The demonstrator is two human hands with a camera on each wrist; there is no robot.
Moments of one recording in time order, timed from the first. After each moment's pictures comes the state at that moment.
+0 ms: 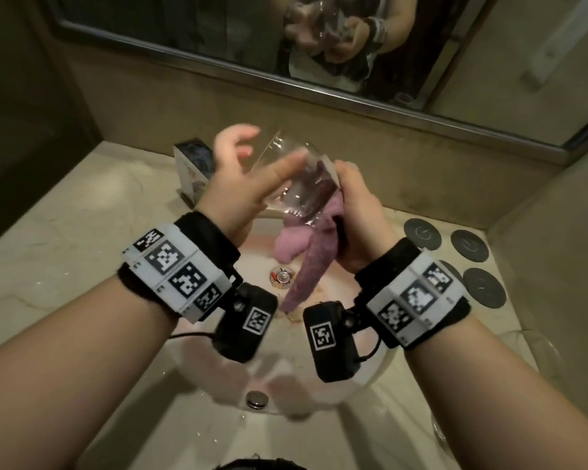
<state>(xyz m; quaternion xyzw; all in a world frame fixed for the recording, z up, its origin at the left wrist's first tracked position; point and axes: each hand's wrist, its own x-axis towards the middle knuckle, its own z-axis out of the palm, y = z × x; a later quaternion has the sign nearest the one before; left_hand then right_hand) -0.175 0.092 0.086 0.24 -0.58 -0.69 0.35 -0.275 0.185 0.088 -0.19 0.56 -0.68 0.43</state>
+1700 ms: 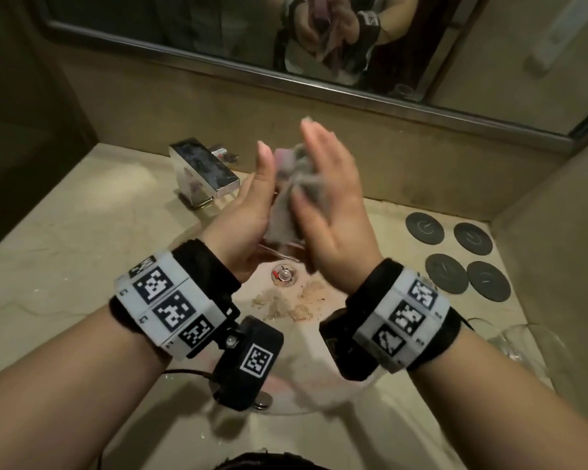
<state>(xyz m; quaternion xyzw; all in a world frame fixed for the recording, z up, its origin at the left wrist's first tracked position) -0.172 0.113 0.082 0.16 -0.53 -0.82 0.15 -0.260 0.200 0.078 -0.56 0.67 -0.49 0.00</state>
